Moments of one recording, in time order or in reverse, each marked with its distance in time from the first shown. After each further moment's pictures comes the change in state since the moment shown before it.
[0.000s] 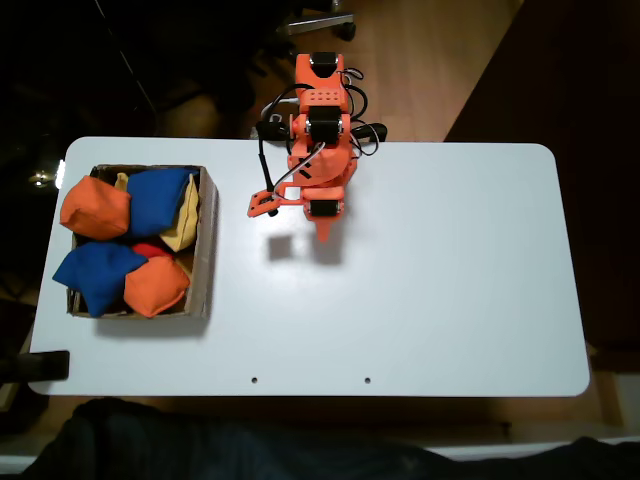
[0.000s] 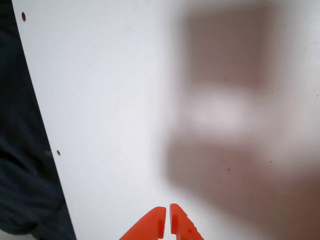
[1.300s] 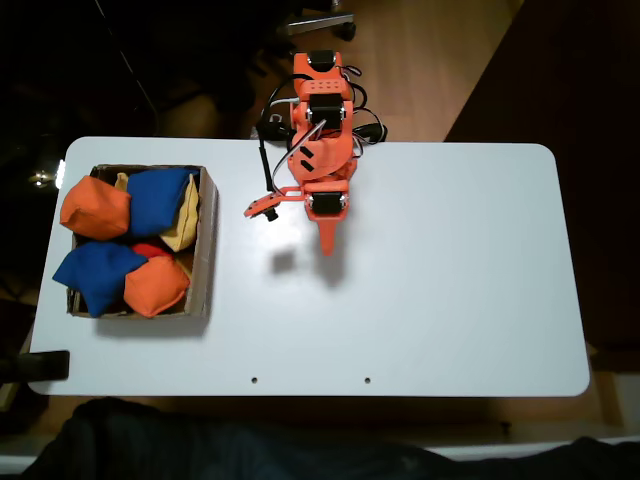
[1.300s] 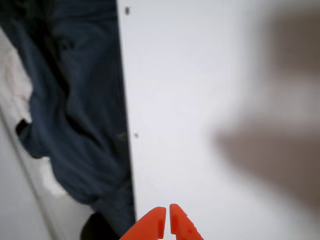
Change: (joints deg) arm -2.1 -0.5 -5.8 -10.6 3.2
